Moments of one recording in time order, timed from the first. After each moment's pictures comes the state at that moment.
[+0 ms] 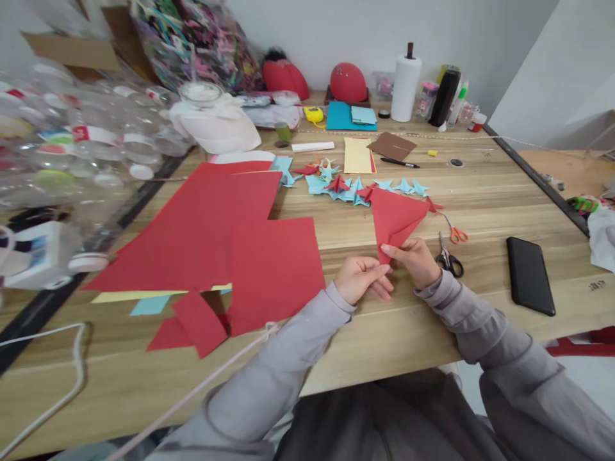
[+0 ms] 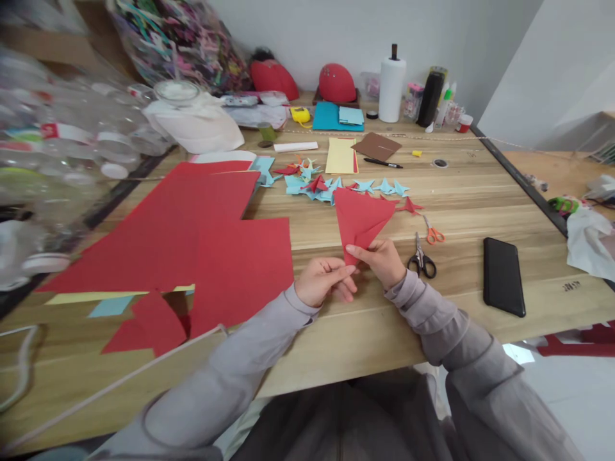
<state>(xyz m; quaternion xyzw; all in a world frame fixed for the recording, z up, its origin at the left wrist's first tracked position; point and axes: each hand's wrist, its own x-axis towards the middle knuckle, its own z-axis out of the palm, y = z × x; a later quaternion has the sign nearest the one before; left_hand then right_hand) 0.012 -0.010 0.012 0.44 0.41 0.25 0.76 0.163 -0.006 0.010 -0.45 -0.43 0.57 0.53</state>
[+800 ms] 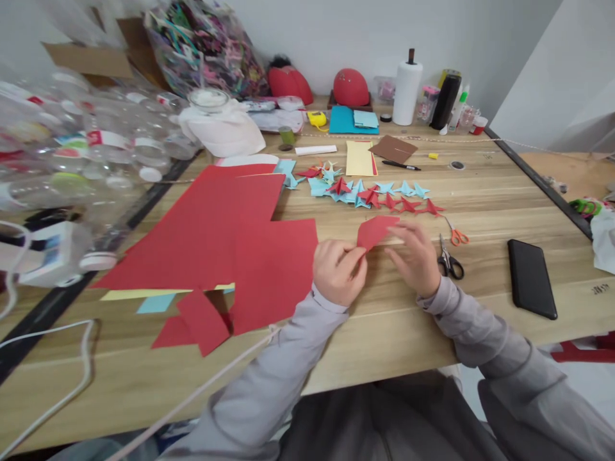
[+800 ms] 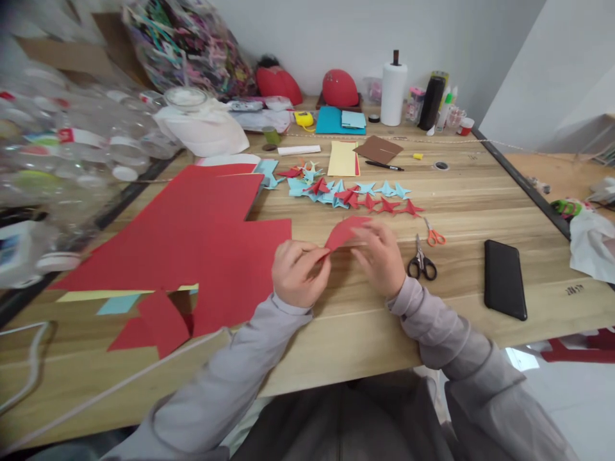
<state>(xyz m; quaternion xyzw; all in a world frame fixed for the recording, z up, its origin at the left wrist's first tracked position) -0.013 -0.003 0.010 0.78 0.38 0.49 -0.06 0.171 -0.014 0.010 -0.50 -0.73 0.05 0.47</state>
